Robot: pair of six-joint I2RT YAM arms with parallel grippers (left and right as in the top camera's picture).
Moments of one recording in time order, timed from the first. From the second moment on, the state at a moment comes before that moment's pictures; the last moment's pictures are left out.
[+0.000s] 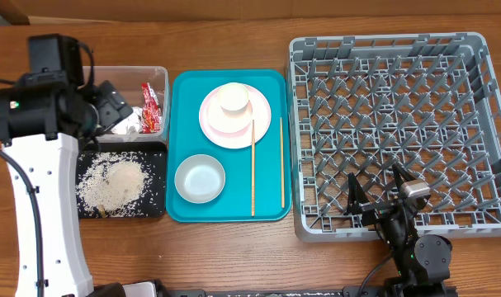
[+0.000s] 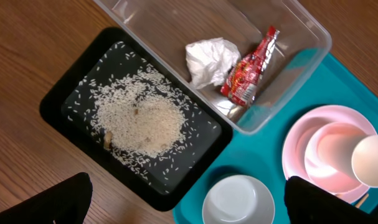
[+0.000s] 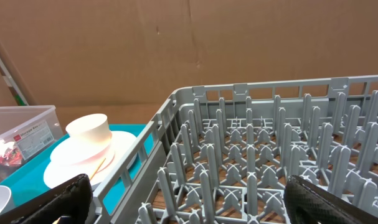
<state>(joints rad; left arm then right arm) 0.14 1.50 1.75 -1.41 -0.16 -0.58 0.14 0.01 0.02 -0.03 -0.12 0.15</state>
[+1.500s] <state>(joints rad) 0.15 1.50 1.75 -1.41 -0.16 -0.58 0.14 0.02 0.04 -0.12 -0.33 0.28</state>
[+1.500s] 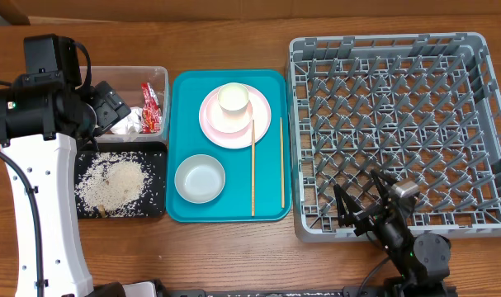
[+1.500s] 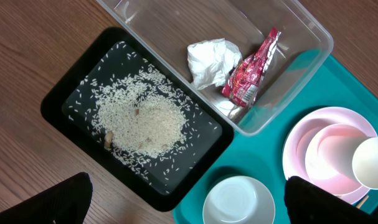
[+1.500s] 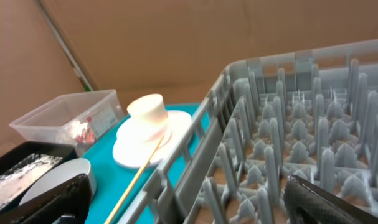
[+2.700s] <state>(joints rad) 0.15 1.50 1.75 -1.41 -0.15 -0.58 0.48 1.45 1.35 -1.05 -0.44 0.50</state>
